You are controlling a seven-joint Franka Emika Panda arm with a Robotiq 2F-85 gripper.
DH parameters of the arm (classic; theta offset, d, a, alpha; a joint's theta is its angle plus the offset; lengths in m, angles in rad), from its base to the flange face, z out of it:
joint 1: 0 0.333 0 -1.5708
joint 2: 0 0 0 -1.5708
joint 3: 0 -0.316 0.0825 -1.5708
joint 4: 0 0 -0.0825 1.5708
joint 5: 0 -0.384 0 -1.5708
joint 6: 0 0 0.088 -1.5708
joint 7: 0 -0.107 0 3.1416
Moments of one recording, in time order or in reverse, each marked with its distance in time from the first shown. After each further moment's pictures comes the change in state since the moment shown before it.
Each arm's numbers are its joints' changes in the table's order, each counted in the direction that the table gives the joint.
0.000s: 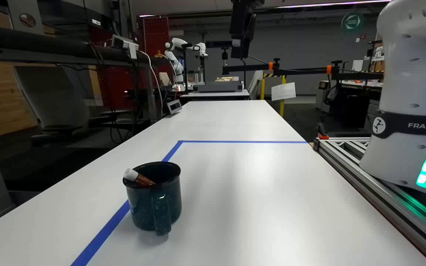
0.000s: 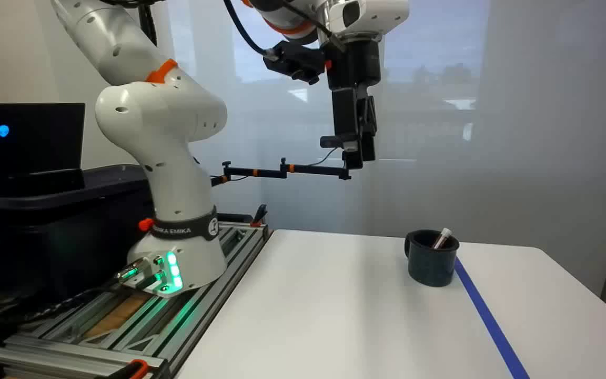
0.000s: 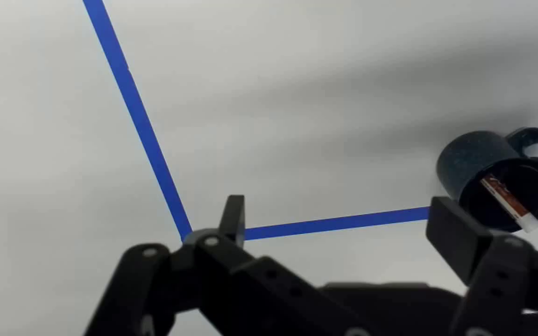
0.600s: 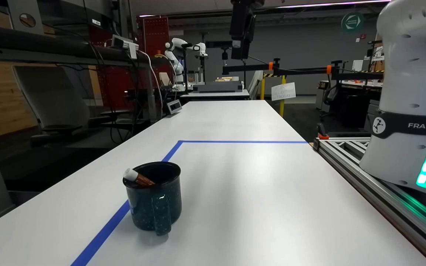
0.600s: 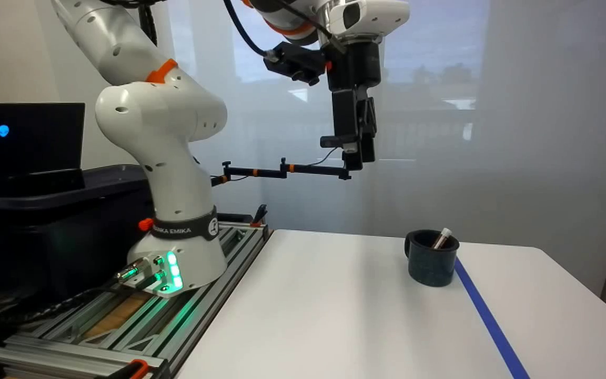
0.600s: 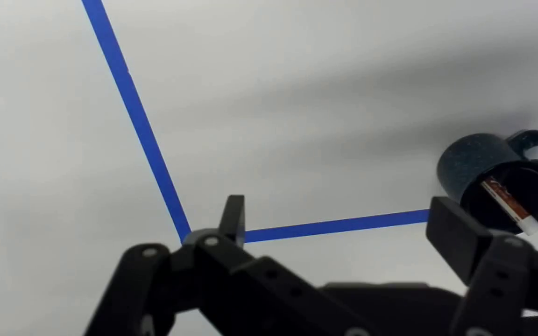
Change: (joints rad) arm 0.000 0.005 0.000 0.000 0.000 0.000 0.000
